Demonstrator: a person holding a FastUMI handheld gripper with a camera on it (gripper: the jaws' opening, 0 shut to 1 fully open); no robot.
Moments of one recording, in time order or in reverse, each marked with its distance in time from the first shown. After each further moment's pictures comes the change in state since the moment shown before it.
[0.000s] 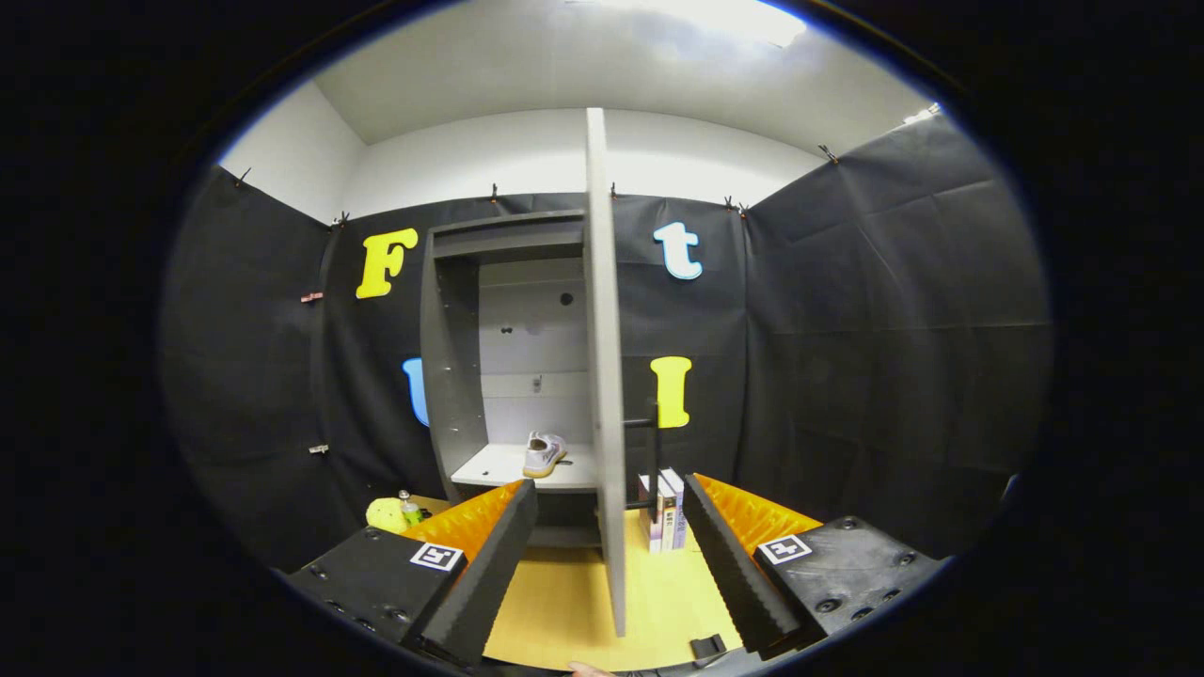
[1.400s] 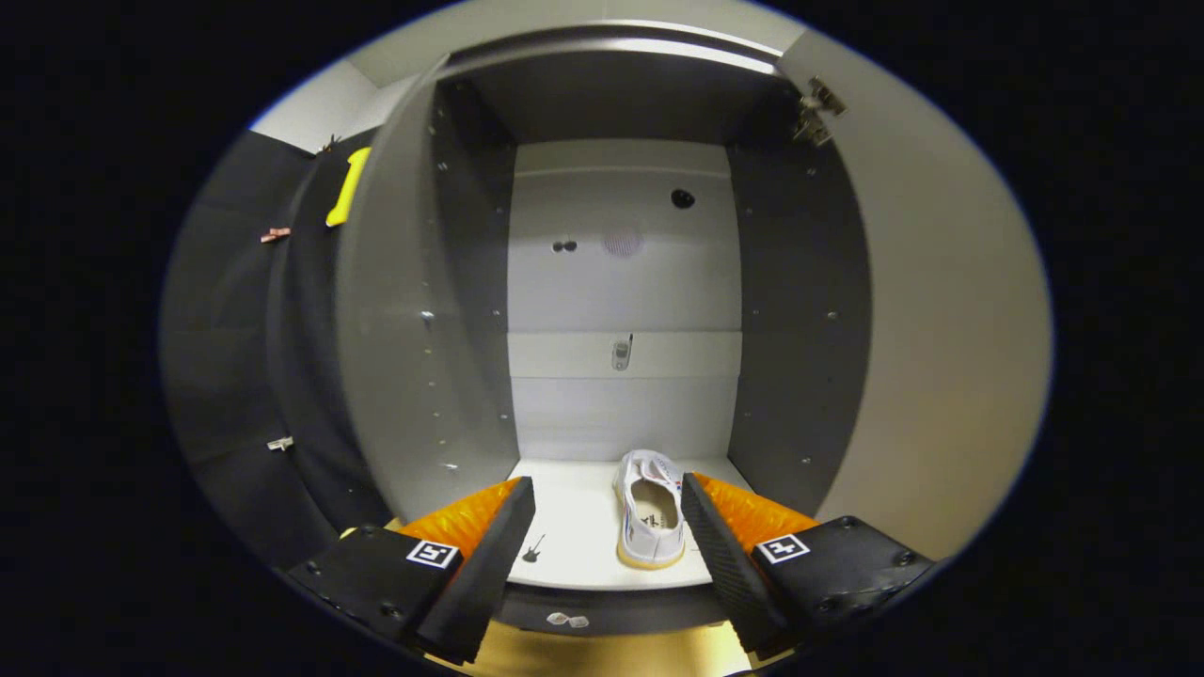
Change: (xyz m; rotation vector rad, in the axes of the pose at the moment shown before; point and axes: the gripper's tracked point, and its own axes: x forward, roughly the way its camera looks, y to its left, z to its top) arm 0.340 0.226 -0.084 -0.040 0.106 0.063
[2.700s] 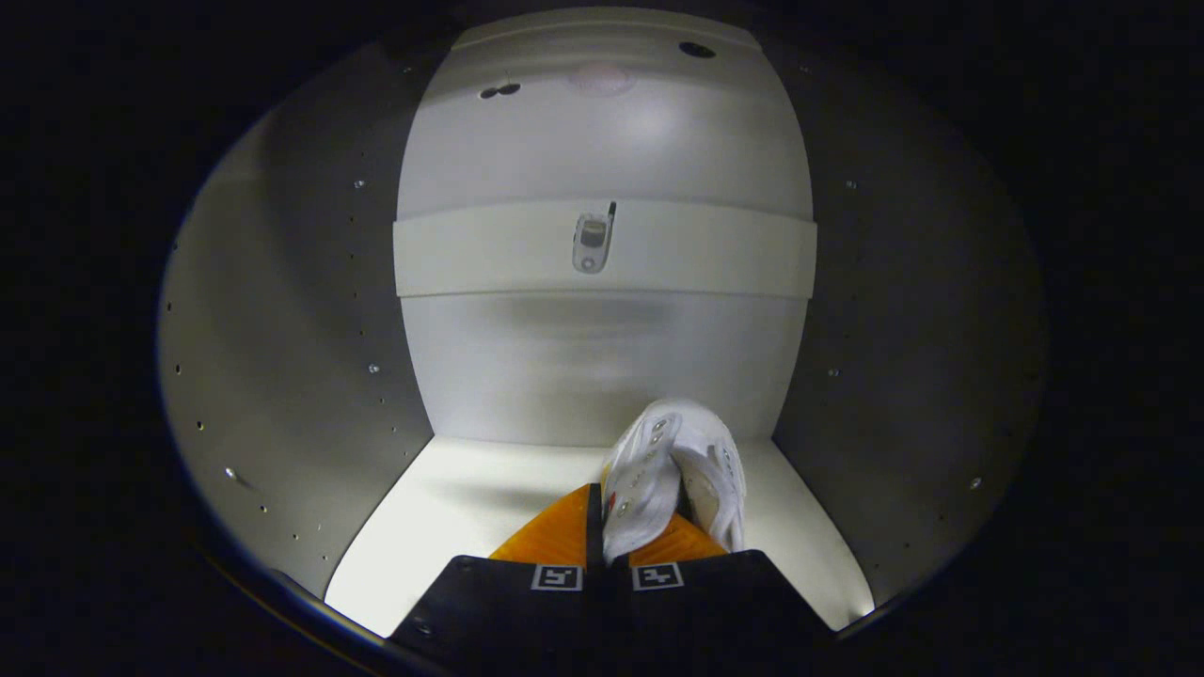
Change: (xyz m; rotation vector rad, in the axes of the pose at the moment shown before) arm 0.241 -0.043 -0.112 -0.015 0.246 -0.040
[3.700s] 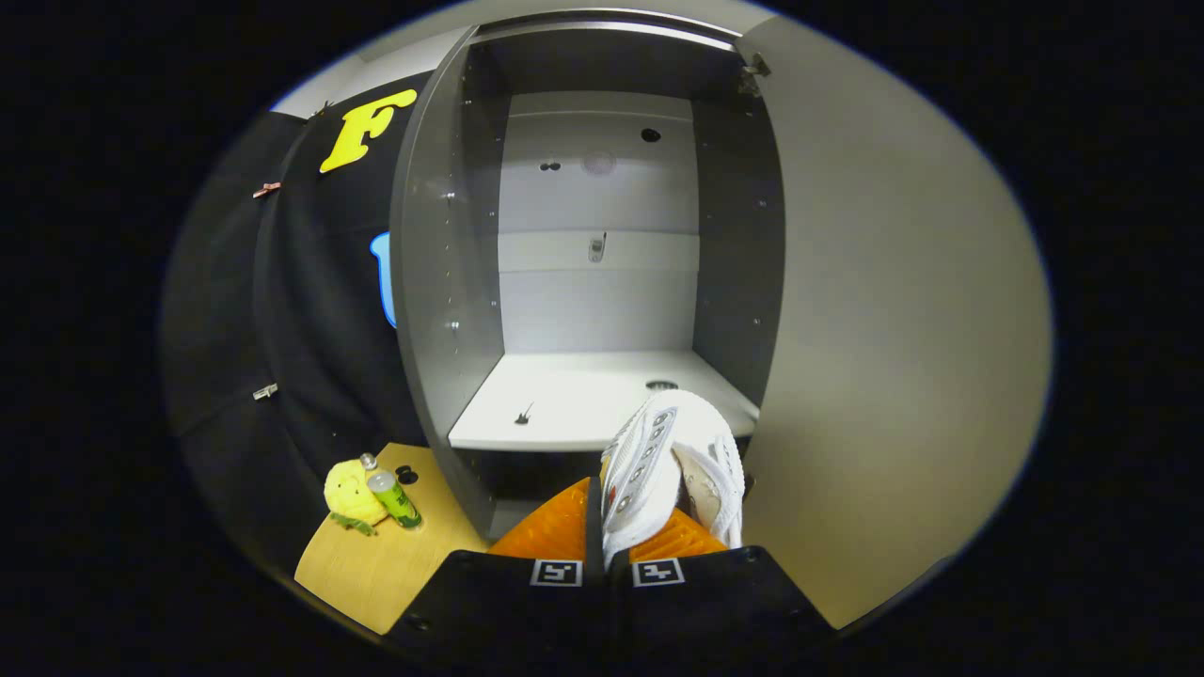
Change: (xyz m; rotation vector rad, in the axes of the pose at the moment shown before) arm -0.263 0.021 -0.052 -0.007 -0.058 -0.072
